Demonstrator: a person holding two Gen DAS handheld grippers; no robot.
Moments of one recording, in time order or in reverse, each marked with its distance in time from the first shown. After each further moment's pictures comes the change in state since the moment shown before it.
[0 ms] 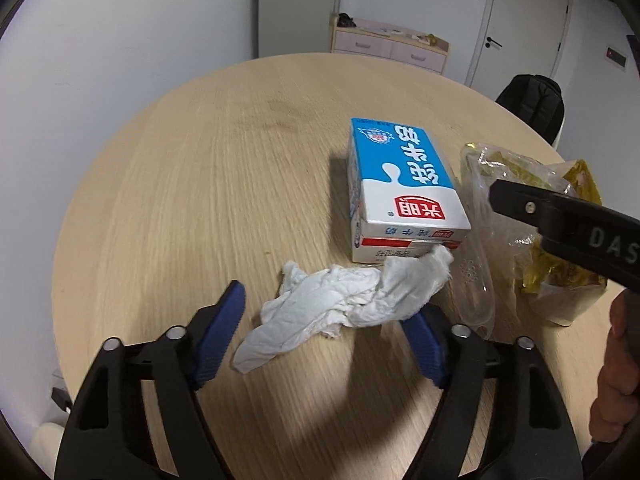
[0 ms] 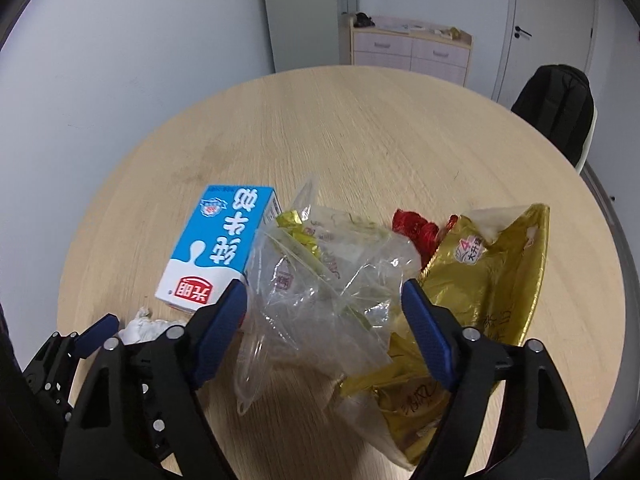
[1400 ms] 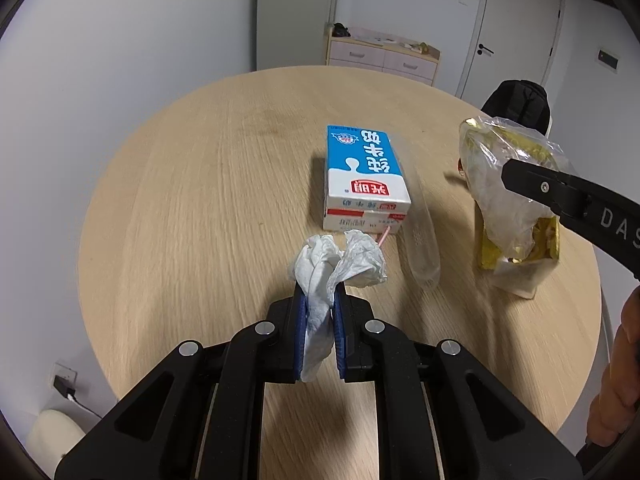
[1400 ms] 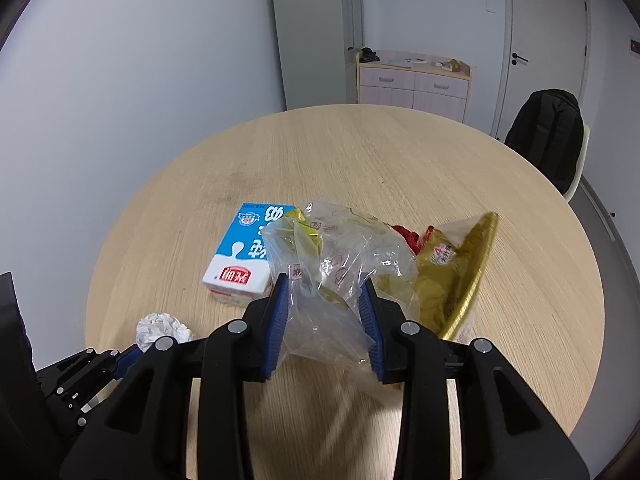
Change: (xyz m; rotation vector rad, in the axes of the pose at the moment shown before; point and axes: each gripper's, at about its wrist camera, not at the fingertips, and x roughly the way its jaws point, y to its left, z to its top) left arm -0.063 -0.015 -0.030 -0.003 -0.032 -0.004; right arm -0.074 -0.003 -0.024 -0.013 -0.133 0.028
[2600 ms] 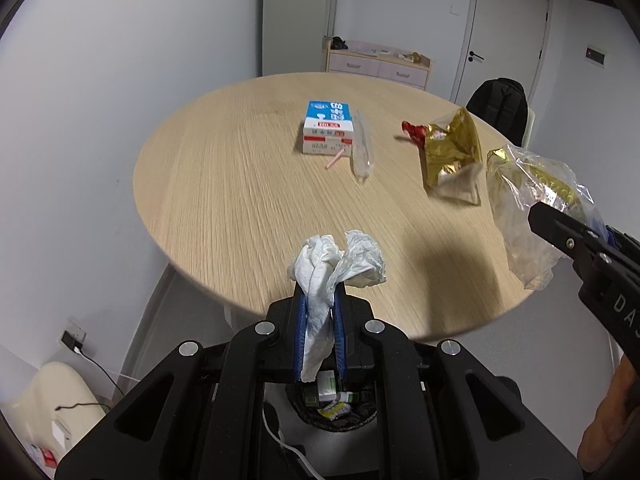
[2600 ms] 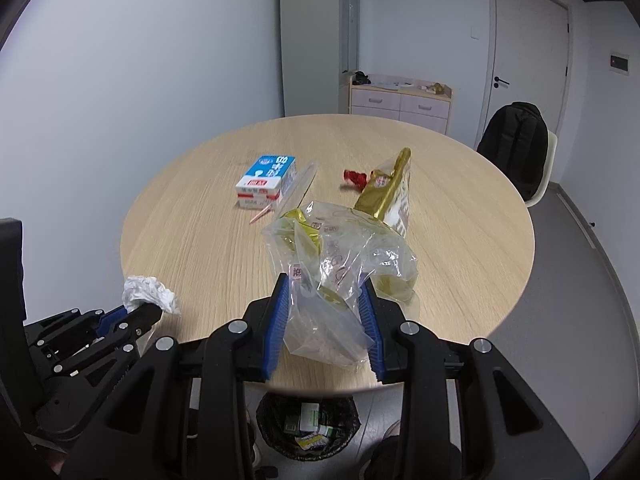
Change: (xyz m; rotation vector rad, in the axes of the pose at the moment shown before) left arm -0.103 -0.033 -0.110 0.000 -0.052 0.017; right arm -0.137 -0.006 -0.133 -0.043 -0.092 -0.041
